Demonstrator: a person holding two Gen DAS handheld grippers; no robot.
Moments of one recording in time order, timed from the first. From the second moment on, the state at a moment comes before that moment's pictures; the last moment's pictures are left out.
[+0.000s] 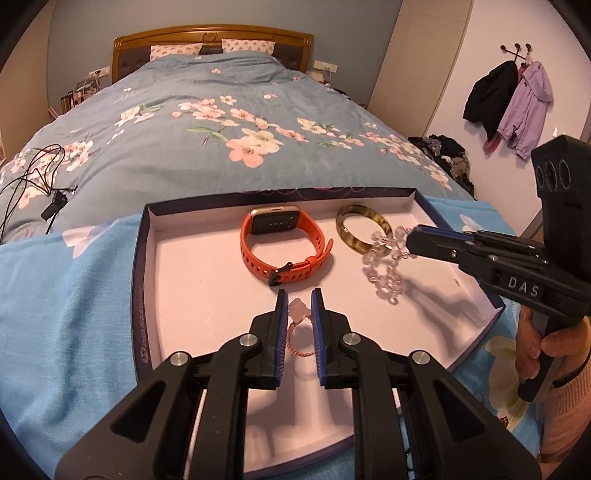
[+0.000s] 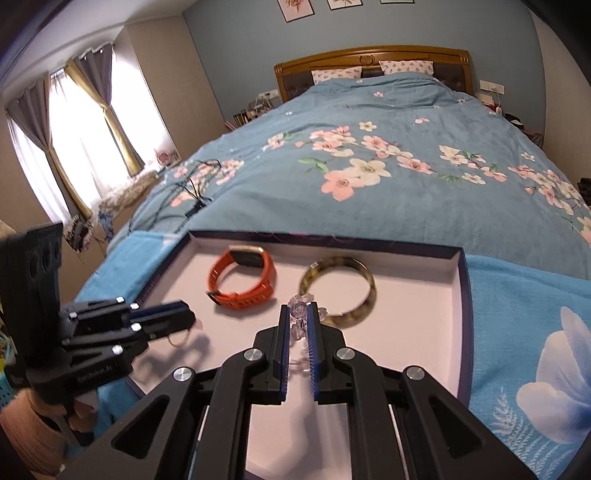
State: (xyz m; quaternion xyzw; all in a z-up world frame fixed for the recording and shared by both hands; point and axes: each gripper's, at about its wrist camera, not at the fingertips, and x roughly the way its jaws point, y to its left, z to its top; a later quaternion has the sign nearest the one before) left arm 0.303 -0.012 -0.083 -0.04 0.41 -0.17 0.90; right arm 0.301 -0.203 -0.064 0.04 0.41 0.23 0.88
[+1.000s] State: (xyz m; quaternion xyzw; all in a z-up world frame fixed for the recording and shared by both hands) left arm 0.316 -0.021 -0.085 -0.01 0.40 -0.15 0.90; right arm 0.295 -0.222 -0.071 0.01 0.43 0.19 0.89
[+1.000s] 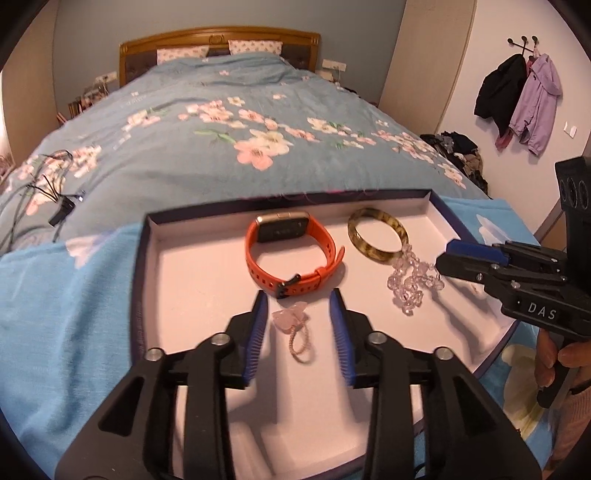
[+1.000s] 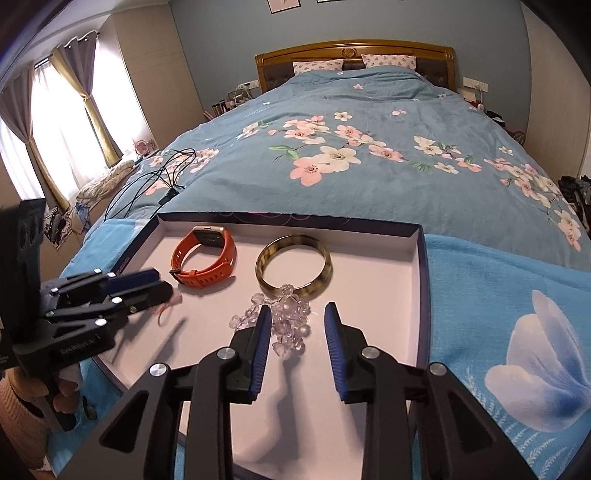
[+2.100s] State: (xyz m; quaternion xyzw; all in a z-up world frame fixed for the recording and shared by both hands) left arm 0.150 0.027 -0.042 -0.01 0.33 -0.16 0.93; right arm 0.154 -0.240 -0.057 -0.04 0.41 0.27 0.87
